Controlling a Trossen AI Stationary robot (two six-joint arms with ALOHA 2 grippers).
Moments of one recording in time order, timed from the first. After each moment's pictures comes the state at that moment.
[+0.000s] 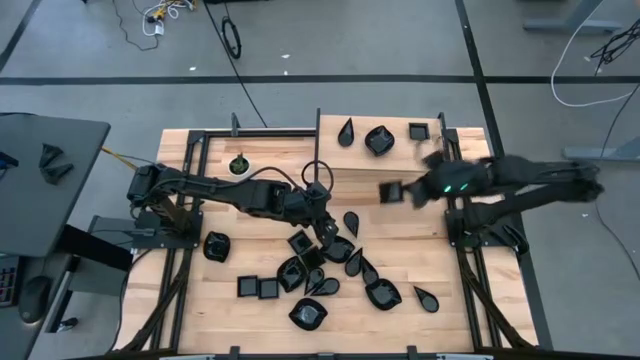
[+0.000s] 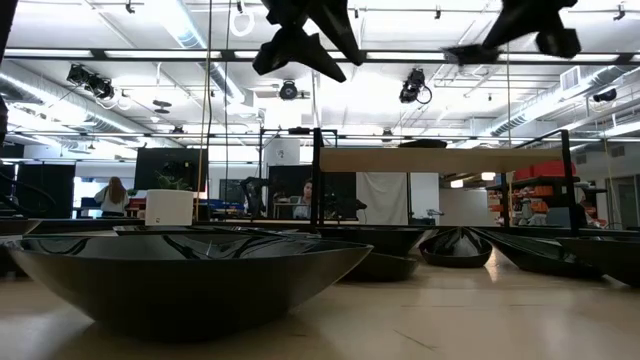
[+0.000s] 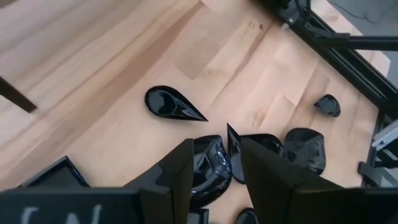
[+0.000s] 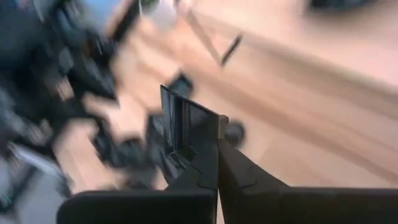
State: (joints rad) left arm -0.12 1.72 1.49 -0.57 -0.23 -0.76; right arm 0.08 0.83 1.01 -0.90 0.30 1.02
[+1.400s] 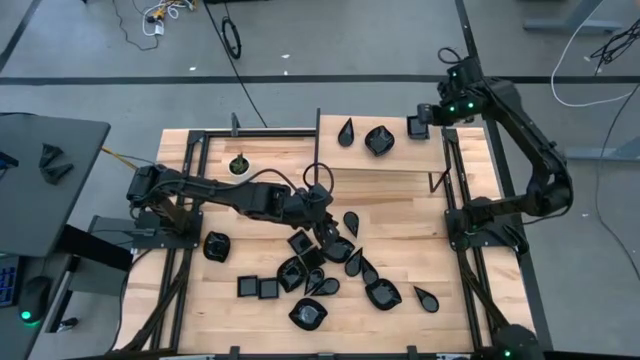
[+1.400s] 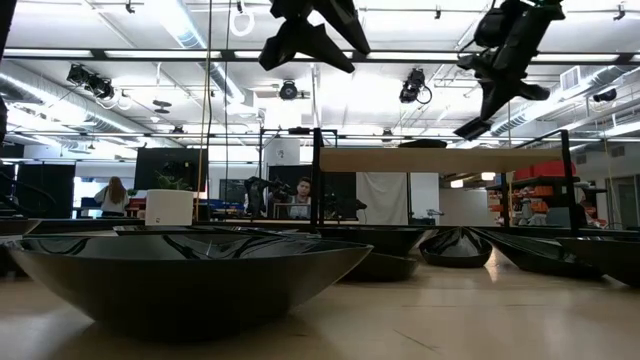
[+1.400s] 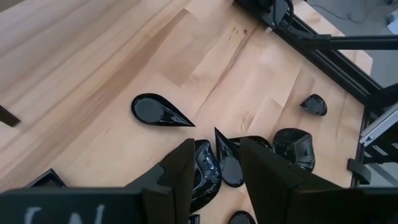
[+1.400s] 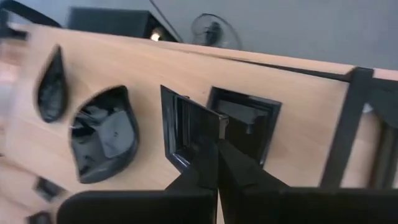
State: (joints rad) left arm -0.14 1.72 1.49 -0.53 -0.23 -0.73; right arm -1.14 1.28 1.35 -1.14 -0.21 0.28
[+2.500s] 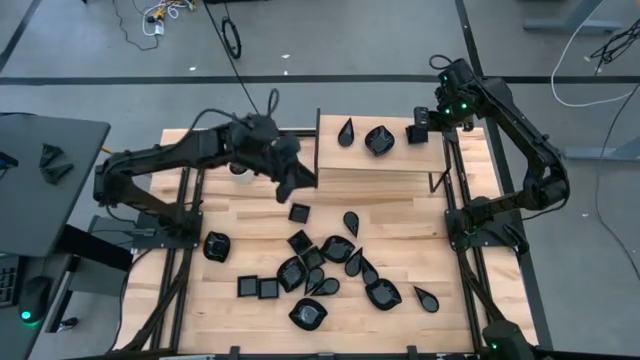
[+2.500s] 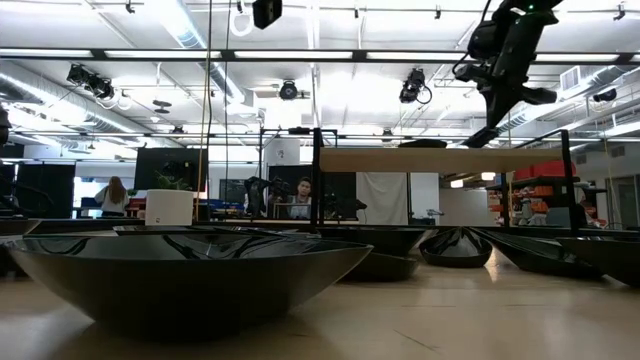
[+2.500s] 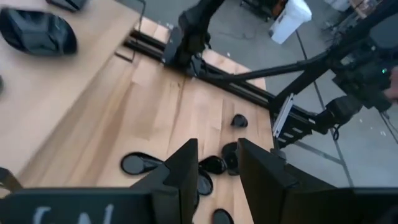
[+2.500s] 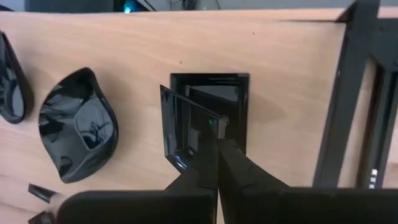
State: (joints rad) left arm 0.18 1.41 1.49 -0.55 0.28 -0.35; right arm -1.12 1.34 1.36 -1.24 -0.18 0.42
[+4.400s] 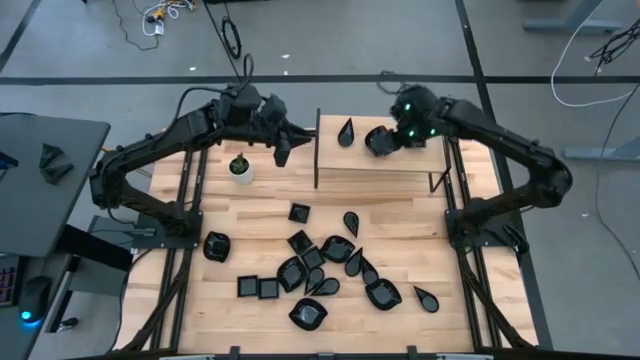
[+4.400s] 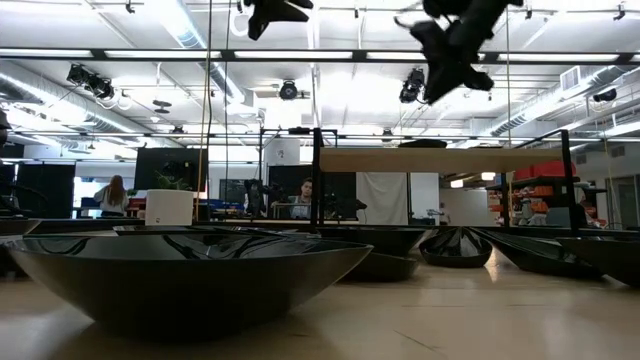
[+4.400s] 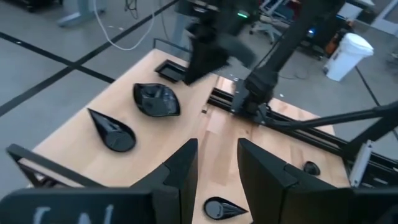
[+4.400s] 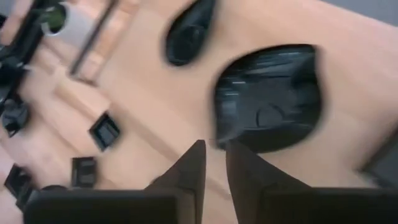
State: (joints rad) left arm 0.40 1.38 1.49 -0.48 0.20 -0.20; right arm -0.59 1.33 1.36 -0.99 -0.10 0.48
